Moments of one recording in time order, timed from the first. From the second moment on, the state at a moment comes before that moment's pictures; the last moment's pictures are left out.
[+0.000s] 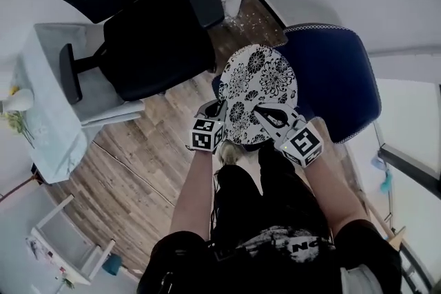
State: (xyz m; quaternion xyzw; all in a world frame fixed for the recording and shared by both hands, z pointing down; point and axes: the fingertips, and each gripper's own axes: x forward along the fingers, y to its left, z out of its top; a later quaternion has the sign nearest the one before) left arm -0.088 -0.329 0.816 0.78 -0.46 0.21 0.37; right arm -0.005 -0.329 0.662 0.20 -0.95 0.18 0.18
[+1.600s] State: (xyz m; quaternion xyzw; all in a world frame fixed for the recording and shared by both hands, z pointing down) left arm -0.158 -0.260 0.458 0.84 -0.51 0.14 0.13; right arm -0.040 -0.270 0.452 0.24 -0.96 0.07 0.11
